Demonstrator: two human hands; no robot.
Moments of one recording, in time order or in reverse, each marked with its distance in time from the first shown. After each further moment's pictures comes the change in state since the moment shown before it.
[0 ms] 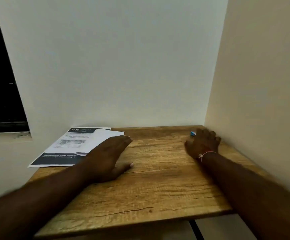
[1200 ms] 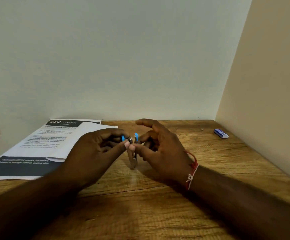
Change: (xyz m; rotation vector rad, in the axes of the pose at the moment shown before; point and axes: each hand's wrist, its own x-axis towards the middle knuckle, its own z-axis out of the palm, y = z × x) left_hand 0.041 0.017 0.004 -0.916 0.246 -0.424; right_hand -0.063 -0.127 -0.029 1.098 -0.230 -0.538
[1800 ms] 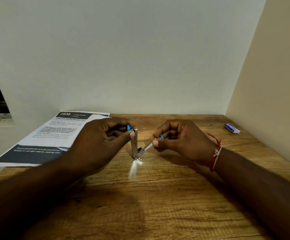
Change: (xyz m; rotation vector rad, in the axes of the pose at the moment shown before) left_hand 0.002 -0.007 -0.010 0.086 0.062 0.026; right_hand 0.011 0.022 -0.032 0.230 -0.177 0.187
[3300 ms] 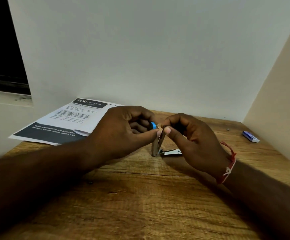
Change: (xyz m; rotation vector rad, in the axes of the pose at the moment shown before) left_hand -0.005 0.001 0.007 -0.070 -0.064 0.098; right_hand -0.007 -0.005 0.027 -0.330 0.093 -0.337
